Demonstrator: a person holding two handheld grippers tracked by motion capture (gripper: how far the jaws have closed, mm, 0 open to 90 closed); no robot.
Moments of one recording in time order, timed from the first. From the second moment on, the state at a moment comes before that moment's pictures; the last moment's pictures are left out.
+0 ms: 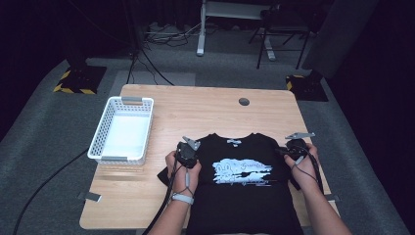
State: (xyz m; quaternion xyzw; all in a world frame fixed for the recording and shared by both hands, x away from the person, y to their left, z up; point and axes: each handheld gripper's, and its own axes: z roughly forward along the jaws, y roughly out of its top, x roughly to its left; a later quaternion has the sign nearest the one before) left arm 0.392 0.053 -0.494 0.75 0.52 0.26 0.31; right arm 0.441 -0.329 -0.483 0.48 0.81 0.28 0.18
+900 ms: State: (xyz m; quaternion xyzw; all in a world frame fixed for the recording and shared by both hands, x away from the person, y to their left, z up) left arm 0.403 0.055 -0.495 0.75 0.53 0.23 0.33; right arm 0.427 -0.336 -0.455 0.48 0.80 0.30 0.21
